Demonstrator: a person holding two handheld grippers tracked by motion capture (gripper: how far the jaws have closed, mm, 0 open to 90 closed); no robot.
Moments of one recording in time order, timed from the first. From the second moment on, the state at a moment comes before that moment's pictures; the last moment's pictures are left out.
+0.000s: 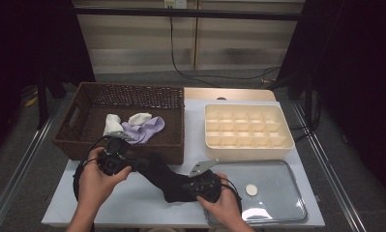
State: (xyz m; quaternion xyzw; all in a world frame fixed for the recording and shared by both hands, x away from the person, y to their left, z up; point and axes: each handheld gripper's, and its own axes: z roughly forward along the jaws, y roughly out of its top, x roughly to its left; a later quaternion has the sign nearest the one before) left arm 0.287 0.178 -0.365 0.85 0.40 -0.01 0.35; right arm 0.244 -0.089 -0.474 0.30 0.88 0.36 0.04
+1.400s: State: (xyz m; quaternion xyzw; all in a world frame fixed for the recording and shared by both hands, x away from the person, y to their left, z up) left arm 0.277 0.067 -0.403 0.89 0.32 -0.05 0.32; right arm 0.236 -0.172 -0.451 0.37 0.83 0.41 0.07
